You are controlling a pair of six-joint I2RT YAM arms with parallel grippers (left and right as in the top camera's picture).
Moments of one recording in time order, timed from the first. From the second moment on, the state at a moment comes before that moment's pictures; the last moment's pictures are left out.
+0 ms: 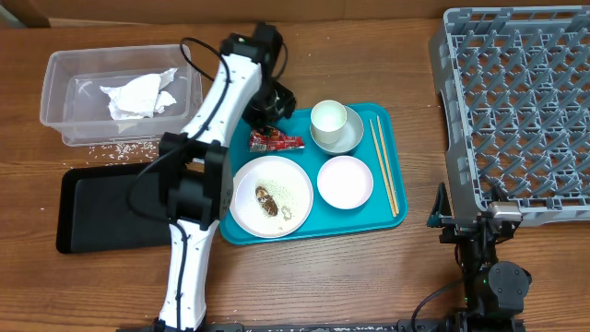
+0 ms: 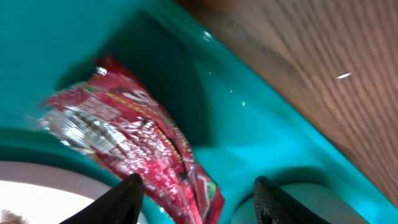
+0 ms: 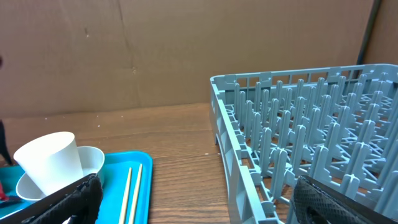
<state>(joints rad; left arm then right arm) -0.30 2.44 2.20 -1.29 0.19 -1.15 -0.06 0.01 0.02 -0.04 -0.03 0.07</state>
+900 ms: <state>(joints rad) -0.30 2.44 2.13 -1.26 0.12 -1.14 -0.06 0.01 0.02 -0.03 -0.03 0.07</state>
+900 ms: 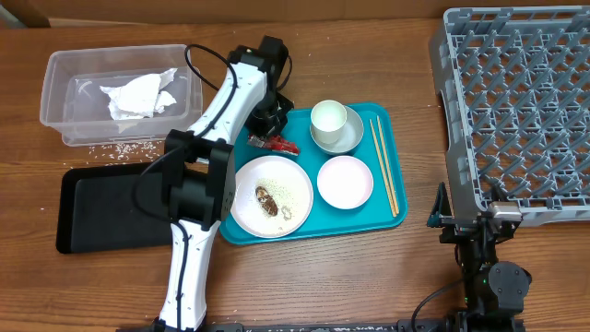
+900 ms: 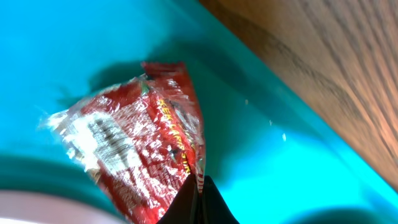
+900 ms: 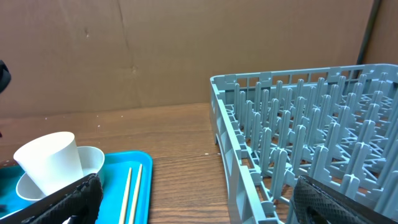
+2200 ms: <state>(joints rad) 0.29 2.44 2.74 -1.61 0.20 -0.82 -0.06 0.01 0.02 -0.04 -0.03 0.07</state>
